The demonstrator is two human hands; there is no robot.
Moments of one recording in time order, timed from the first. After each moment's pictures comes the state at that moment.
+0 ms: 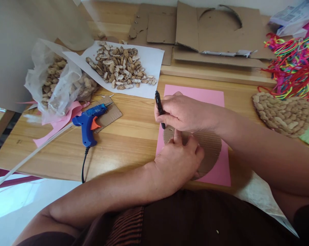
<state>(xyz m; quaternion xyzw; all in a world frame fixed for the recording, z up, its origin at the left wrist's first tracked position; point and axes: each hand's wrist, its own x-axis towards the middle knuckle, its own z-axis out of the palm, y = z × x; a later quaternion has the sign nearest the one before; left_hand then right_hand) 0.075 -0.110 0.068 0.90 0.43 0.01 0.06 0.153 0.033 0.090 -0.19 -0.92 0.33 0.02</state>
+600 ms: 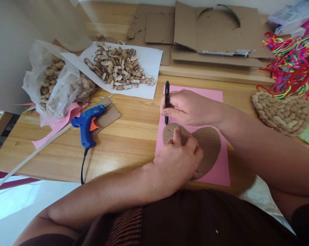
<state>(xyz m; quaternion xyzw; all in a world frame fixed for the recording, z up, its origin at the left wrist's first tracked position) 0.075 -0.110 0.066 0.90 0.43 0.01 0.06 0.172 0.046 0.082 -0.24 -0.91 0.32 0.07</state>
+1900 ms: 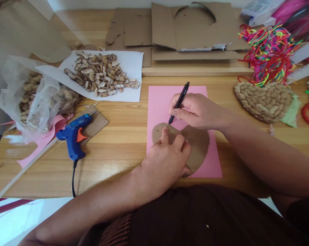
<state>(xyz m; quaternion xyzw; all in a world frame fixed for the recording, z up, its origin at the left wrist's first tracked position) 0.073 -0.108 0.074 0.89 0.44 -0.04 0.10 0.230 0.026 0.073 -0.31 -0.88 0.33 0.16</state>
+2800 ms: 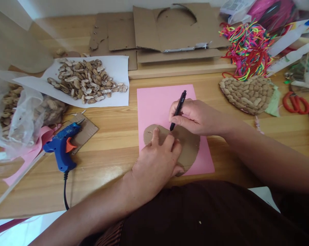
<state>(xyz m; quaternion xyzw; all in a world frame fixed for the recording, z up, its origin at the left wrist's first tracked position) 0.073 -0.106 0.079 0.89 0.44 -0.06 0.10 0.257 0.006 0.076 -0.30 -0.89 0.30 0.15</state>
